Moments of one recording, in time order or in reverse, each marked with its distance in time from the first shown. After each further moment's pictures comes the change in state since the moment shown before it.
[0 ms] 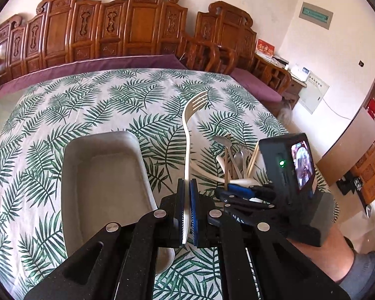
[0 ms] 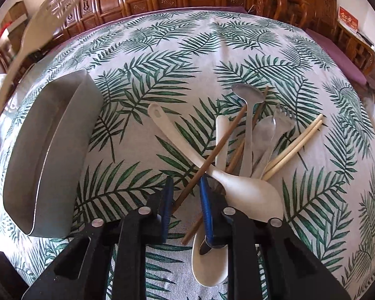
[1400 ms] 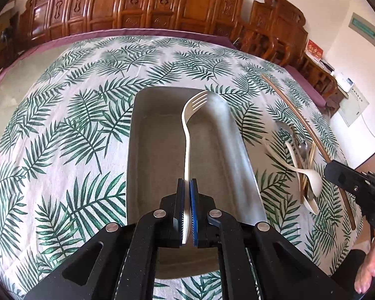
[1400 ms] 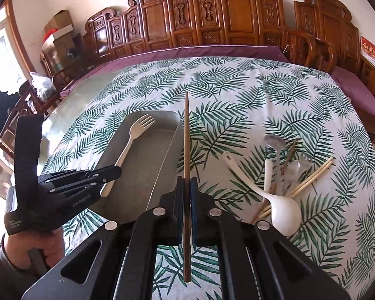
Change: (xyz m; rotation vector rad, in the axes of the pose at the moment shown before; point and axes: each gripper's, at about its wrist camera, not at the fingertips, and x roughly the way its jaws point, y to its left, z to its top) left arm 0.018 0.085 -0.033 -0.195 0.111 0.183; right arm -0.101 0.060 -0.001 -0.116 -0.176 0.204
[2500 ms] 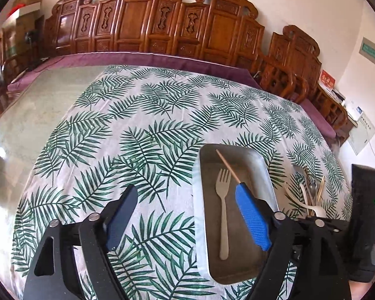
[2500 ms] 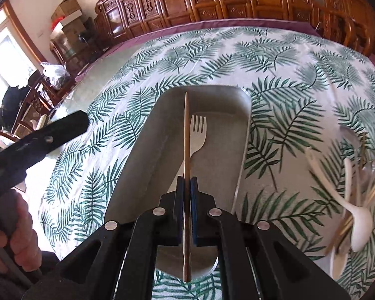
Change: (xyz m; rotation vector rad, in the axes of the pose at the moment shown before) left arm -0.059 0.064 0.038 -0.072 -0.149 0.069; right arm 0.091 0.063 0.013 0.022 0.146 0.142
